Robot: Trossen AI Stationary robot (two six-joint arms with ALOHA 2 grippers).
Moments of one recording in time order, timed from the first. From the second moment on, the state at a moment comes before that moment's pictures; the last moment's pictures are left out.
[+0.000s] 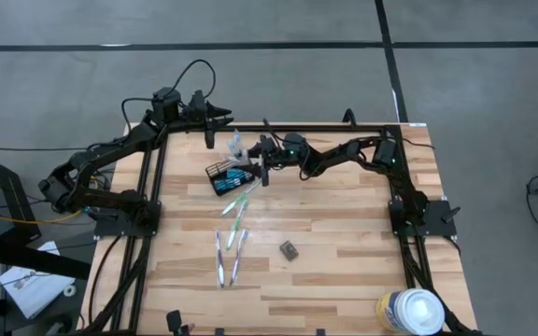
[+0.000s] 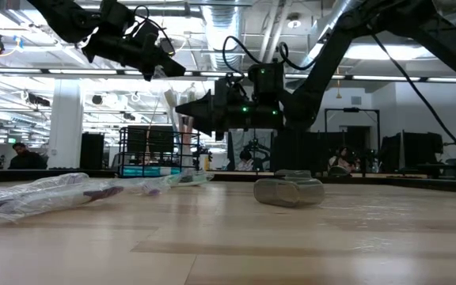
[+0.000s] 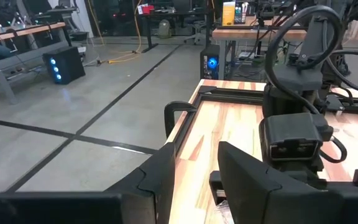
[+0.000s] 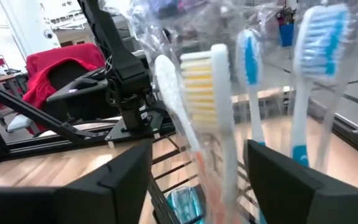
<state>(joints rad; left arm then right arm) 0.88 1.24 0.79 0.25 0.53 0.19 -0.38 2.24 1.21 1.05 -0.45 0.22</state>
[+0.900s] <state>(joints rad) 0.88 1.24 0.79 0.32 0.54 0.00 -0.49 1.73 1.29 0.60 -0.47 0.24</state>
